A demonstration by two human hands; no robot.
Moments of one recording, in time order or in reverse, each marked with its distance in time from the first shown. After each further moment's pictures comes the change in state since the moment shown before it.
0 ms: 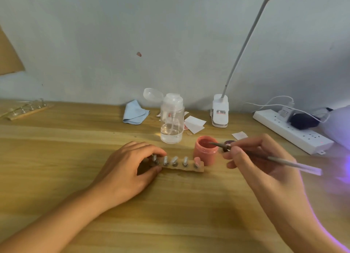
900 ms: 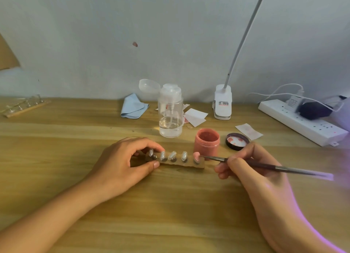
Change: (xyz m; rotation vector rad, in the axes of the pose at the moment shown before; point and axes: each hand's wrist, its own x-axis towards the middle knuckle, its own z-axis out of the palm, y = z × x) left_hand 0.002 -0.004 0.001 -0.175 -0.020 -0.121; right_hand -0.006 0.017 0.011 0.285 -0.019 0.306
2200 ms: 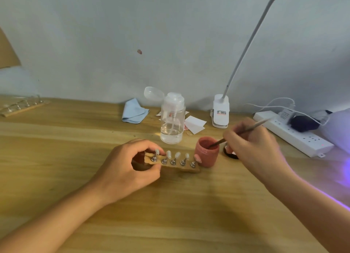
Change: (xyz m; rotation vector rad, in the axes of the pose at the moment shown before) left_hand -0.001 0.015 -0.006 -0.262 0.014 -0.001; right_hand 0.061 -0.030 0.004 -0.712 0.048 -0.104
